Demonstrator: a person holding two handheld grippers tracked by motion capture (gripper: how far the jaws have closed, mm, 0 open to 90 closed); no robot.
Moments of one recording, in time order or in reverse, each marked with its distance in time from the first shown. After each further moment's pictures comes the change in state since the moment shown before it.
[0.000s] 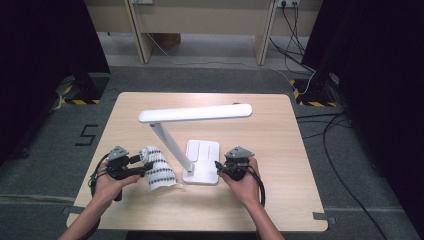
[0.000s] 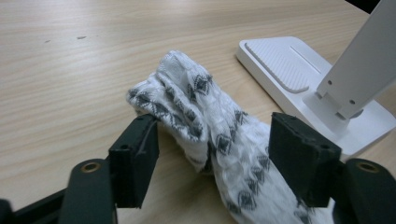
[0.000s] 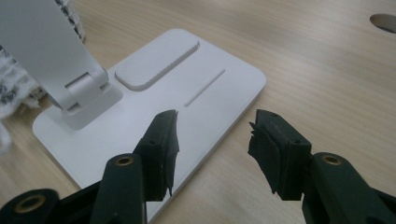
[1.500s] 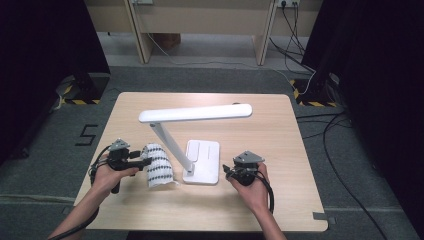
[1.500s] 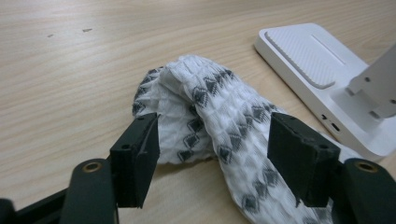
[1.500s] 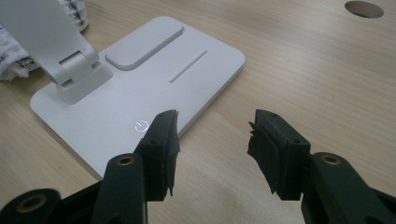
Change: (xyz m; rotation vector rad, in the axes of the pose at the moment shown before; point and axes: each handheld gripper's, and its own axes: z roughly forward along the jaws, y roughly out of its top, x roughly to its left) left arm 0.019 0.013 0.012 0.059 -0.019 0.026; right arm -0.009 -0.014 -0.023 -0.006 -0.023 0.021
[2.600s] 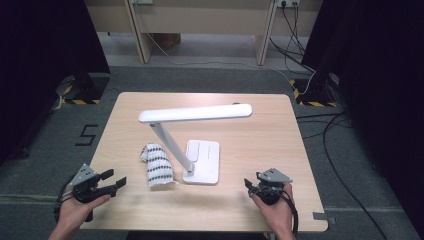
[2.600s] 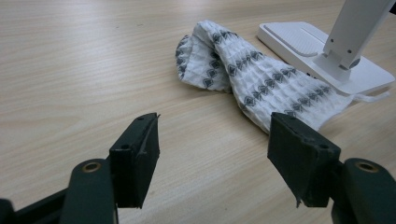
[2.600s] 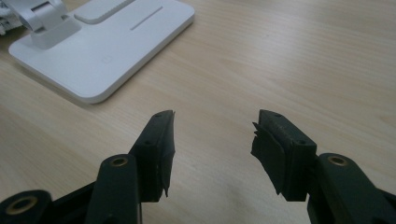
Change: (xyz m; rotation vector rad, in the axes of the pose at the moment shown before) left arm 0.002 -0.067 -0.081 -0.127 0.081 0.017; right arm -0.022 -0.055 -0.057 0.008 -0.082 0.068
